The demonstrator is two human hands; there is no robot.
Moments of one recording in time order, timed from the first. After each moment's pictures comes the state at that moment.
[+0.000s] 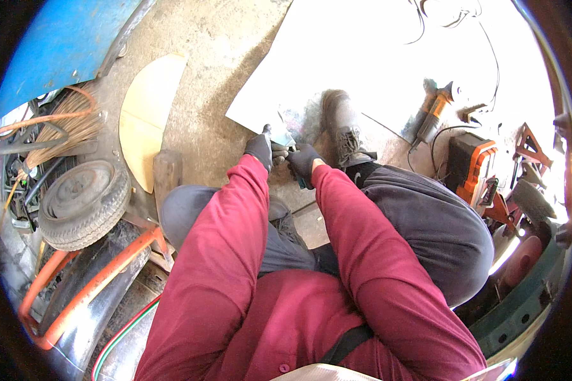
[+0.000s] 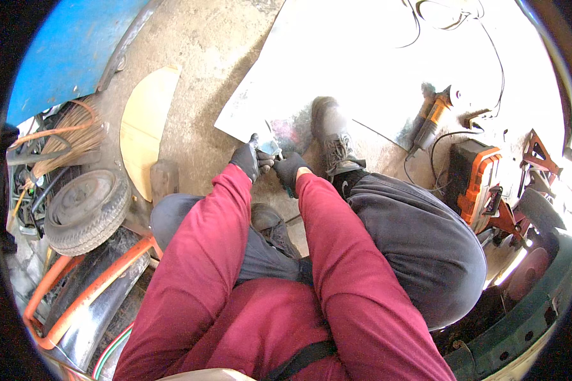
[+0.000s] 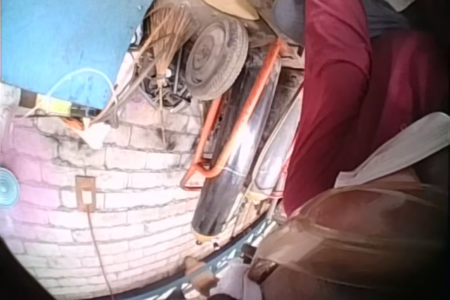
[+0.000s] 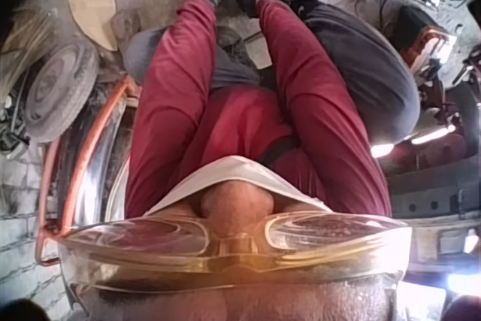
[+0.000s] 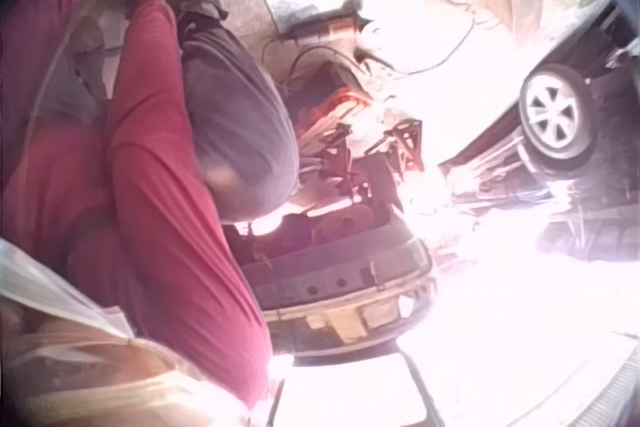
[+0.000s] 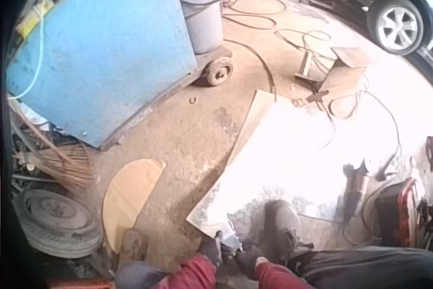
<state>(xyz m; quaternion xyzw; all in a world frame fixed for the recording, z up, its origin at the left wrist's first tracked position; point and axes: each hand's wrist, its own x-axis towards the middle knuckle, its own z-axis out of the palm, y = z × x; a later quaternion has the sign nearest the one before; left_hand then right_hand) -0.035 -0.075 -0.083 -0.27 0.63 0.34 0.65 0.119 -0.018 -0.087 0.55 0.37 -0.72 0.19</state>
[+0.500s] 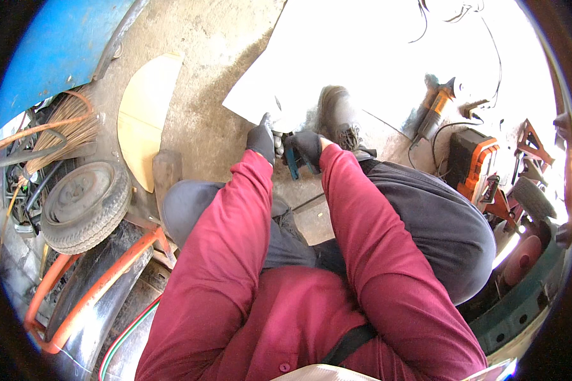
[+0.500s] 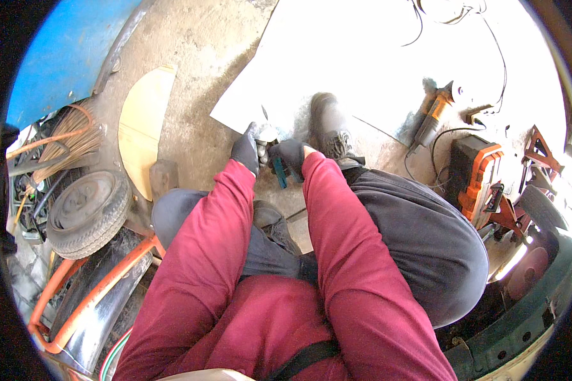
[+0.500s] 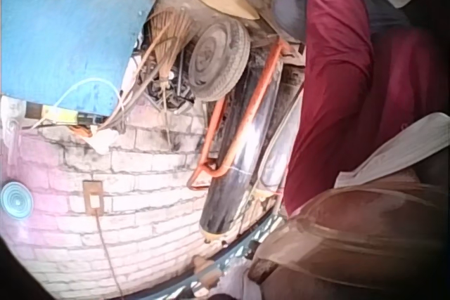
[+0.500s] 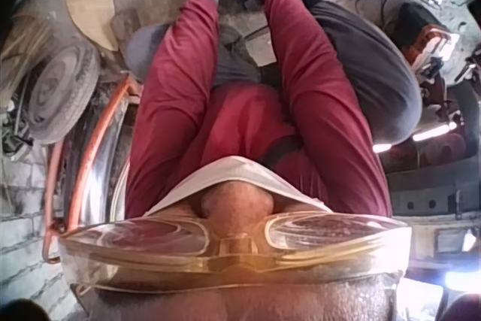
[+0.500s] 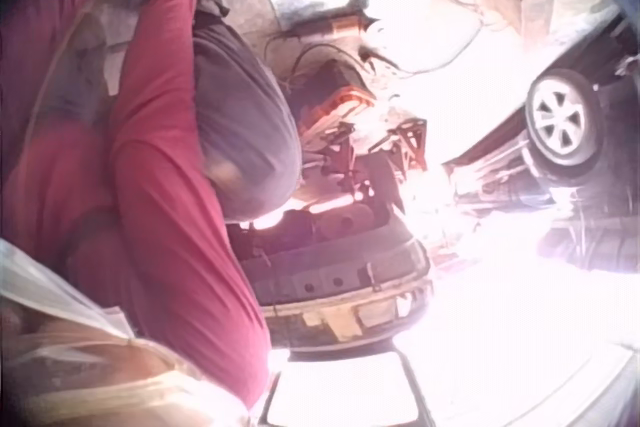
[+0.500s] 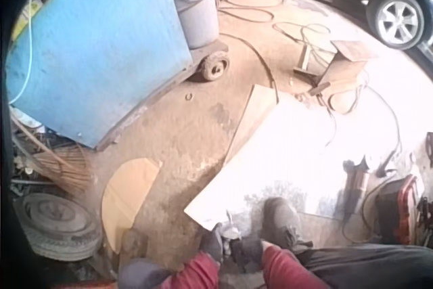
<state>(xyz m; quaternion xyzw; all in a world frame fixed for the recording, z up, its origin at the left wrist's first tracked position) -0.033 -0.044 -0.062 -0.26 0.64 0.37 0.62 0.110 0.042 -0.076 0.37 0.45 -0.75 0.32</state>
